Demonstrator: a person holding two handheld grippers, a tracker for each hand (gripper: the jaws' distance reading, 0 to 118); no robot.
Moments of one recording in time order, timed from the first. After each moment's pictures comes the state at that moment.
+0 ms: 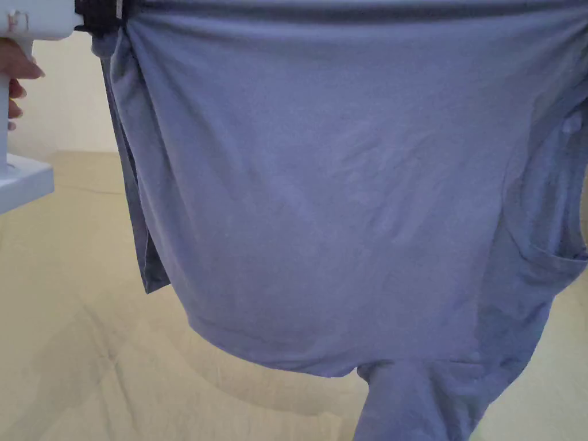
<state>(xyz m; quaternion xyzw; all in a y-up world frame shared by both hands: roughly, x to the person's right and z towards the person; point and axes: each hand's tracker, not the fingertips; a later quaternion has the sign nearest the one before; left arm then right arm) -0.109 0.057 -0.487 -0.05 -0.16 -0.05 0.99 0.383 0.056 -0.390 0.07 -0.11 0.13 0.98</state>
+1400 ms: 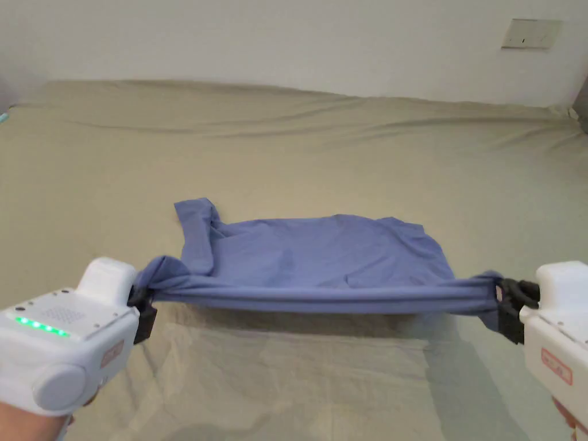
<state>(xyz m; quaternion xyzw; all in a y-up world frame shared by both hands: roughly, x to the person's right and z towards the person) -0.136 -0.356 -0.475 -0.31 -0.14 -0.13 0.93 0.351 -0.319 -0.369 -0.26 -0.04 0.07 0.96</state>
